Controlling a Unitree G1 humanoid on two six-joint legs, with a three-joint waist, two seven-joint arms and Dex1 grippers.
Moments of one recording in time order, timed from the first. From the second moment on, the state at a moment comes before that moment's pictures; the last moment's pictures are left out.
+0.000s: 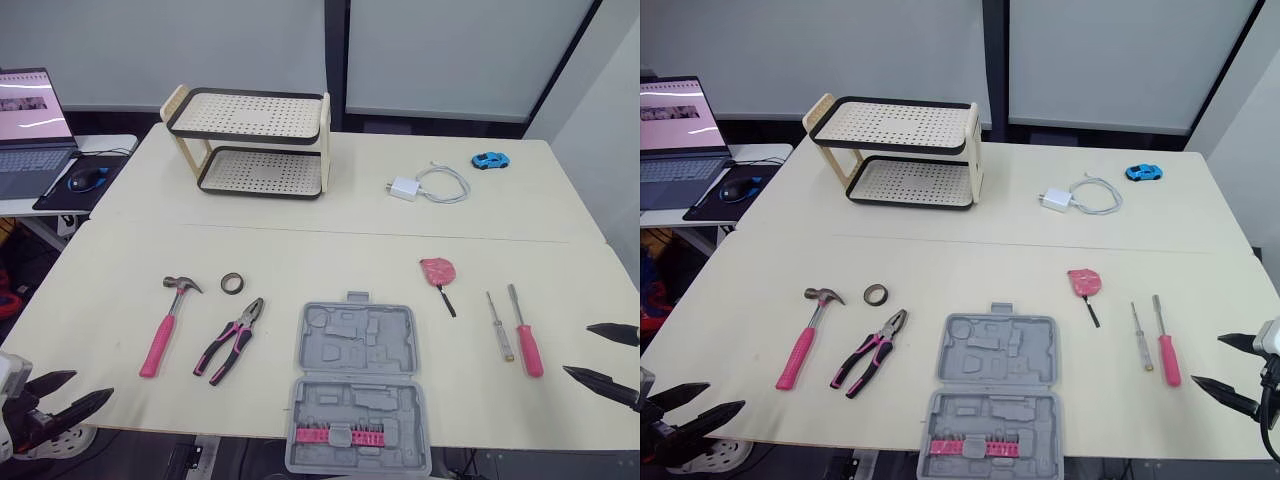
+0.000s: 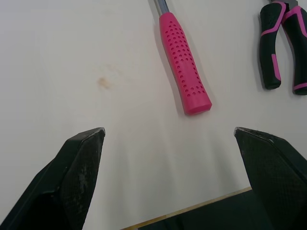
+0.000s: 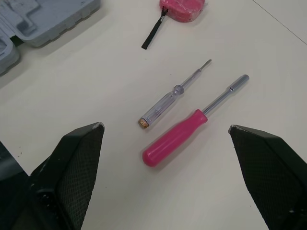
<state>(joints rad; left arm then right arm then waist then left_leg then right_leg) 0.42 0.91 0.67 0.29 -0.42 0.26 -1.17 0.52 -0.93 -0.72 -0.29 0.36 0.38 1.19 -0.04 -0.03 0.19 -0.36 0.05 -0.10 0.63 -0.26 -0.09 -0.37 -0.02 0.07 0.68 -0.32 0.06</state>
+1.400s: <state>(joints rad) -0.60 0.85 -0.03 0.93 -0.07 -0.18 -1.34 -0.29 -0.73 0.17 -0.71 0.49 0.84 0.76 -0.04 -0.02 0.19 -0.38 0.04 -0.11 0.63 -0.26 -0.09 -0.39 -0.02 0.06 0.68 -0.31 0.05</state>
